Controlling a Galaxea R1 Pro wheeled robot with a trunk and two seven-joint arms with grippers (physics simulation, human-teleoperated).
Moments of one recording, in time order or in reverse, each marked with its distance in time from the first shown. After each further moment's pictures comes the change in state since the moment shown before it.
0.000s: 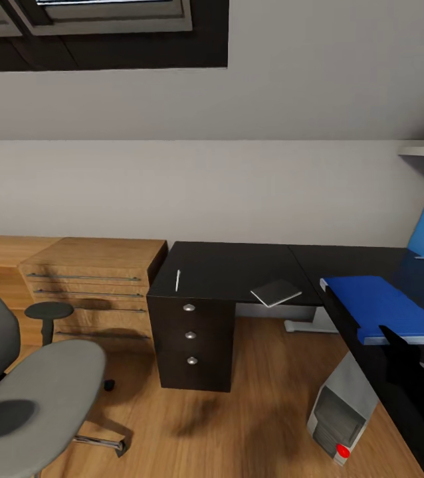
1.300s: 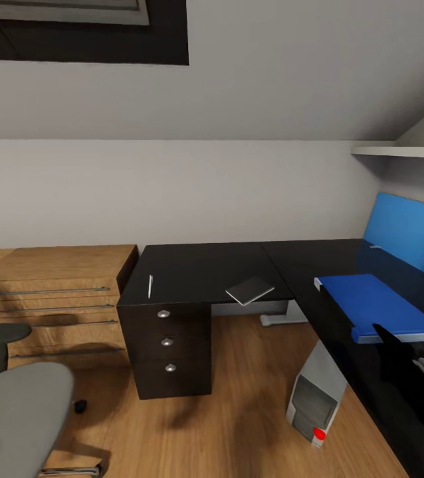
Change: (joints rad) left arm 0.000 -0.001 -0.001 0.002 0.000 0.000 -0.001; right arm -0.001 -0.002 0.031 0.001 0.002 -0.002 0.005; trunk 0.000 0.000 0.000
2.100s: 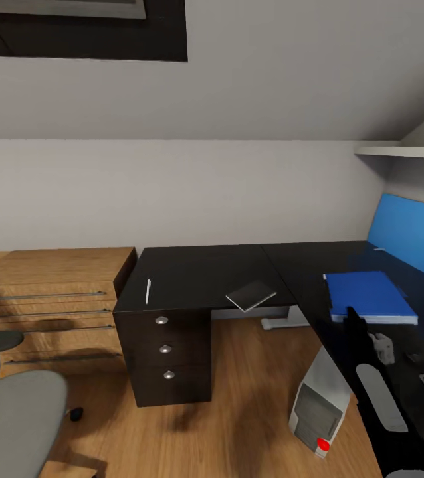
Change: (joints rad) left arm 0.000 -0.008 -0.058 0.041 0.001 -0.001 -0.003; right arm -0.266 0.004 0.305 0.382 0.226 -0.592 0.000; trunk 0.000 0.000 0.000
